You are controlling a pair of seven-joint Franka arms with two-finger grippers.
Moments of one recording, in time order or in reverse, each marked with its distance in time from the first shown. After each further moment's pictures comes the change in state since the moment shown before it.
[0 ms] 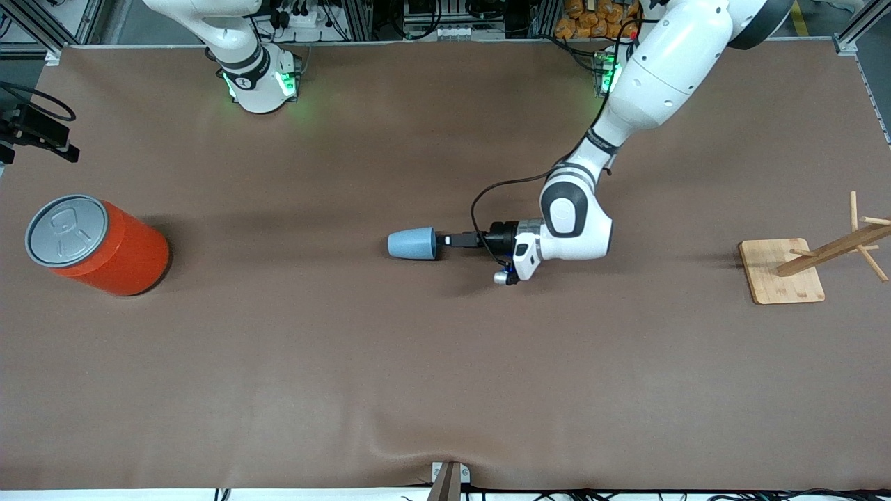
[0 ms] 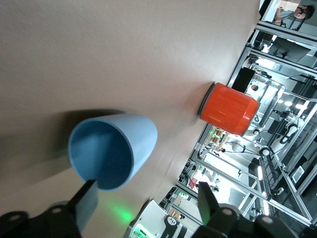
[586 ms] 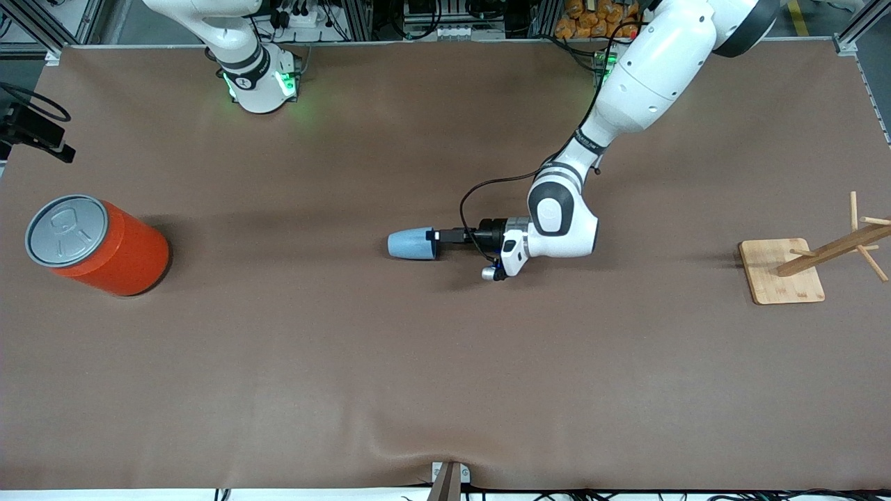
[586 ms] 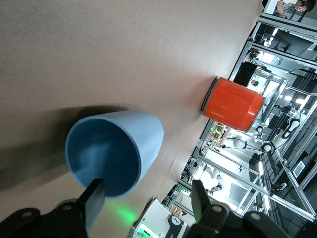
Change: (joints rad) left arm -0.033 0.050 0.000 0.036 -0.019 0.013 0.033; right arm 0.017 0.000 0.009 0.022 0.000 -0.001 0.121
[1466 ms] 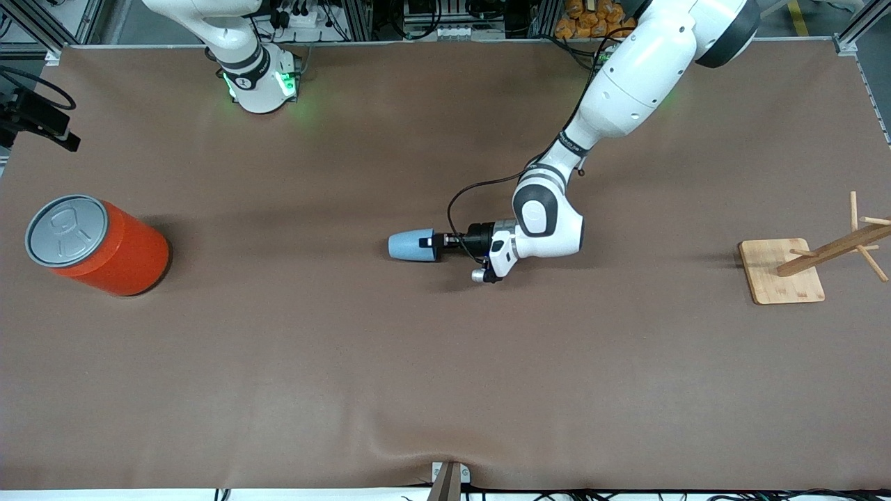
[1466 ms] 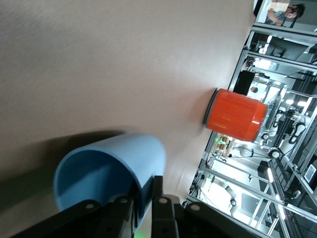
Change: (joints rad) left arm -0.047 0.051 0.006 0.072 -0.067 0.086 0.104; right arm 0.017 0.004 0.004 0.040 0.000 -0.058 0.017
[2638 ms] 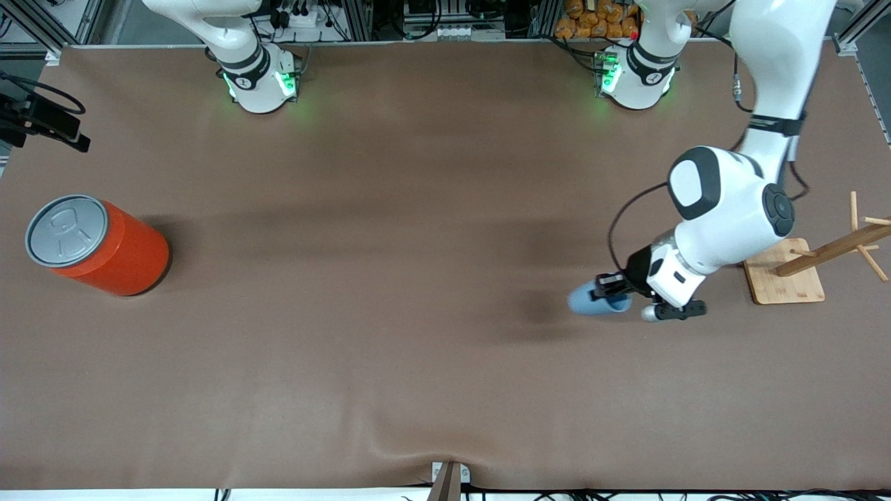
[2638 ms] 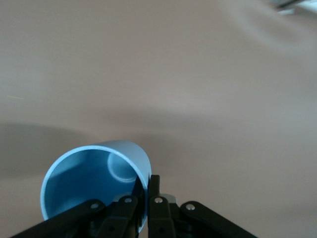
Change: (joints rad) left arm 0.392 -0.449 0.072 -0.146 1.363 0.008 -0.777; right arm 0.005 0.015 -0.006 0.000 0.000 -0.037 0.014
